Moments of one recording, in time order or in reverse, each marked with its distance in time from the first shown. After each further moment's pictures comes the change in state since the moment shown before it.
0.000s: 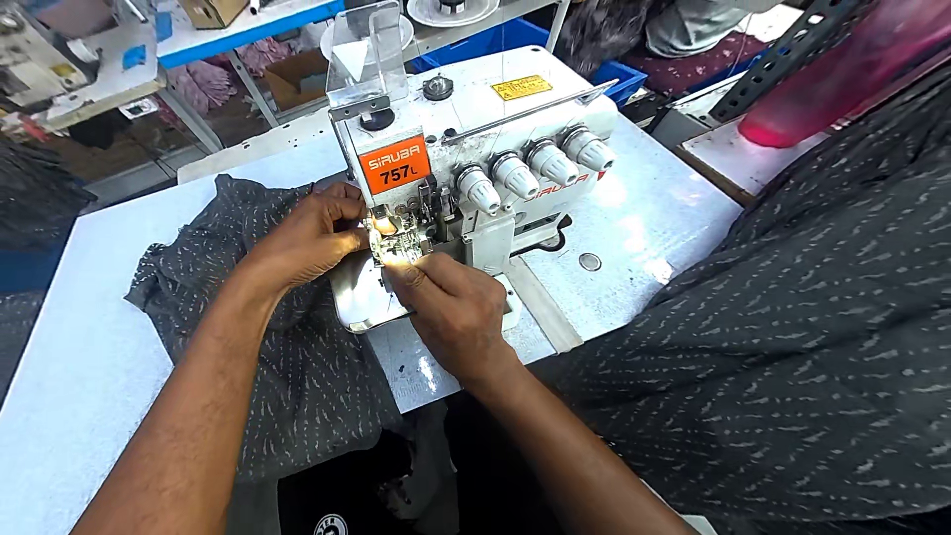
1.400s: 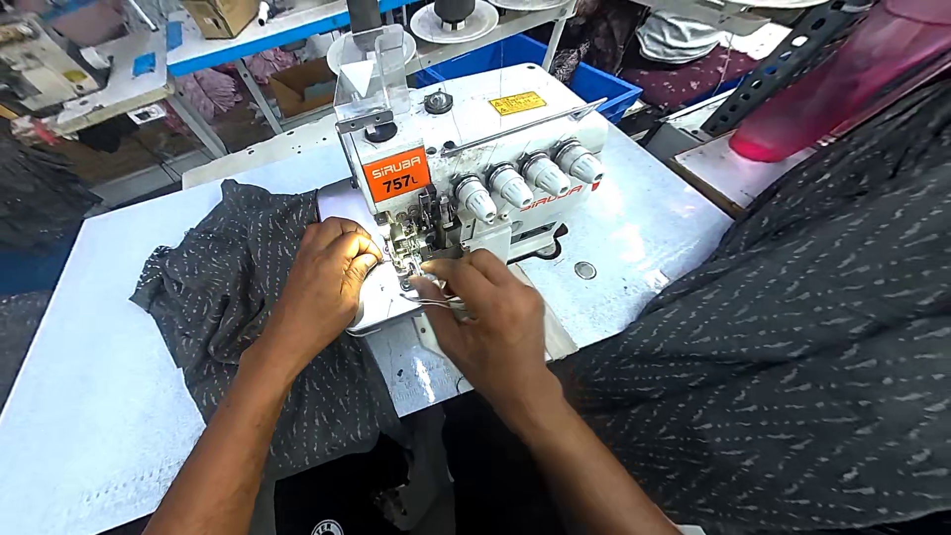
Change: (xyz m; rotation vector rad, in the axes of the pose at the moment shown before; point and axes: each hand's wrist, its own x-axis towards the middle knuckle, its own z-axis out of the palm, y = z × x) left_hand -0.045 0.003 0.042 0.493 0.312 0.159; right_hand 0.009 -0.006 -0.040 -0.041 -0.170 0.288
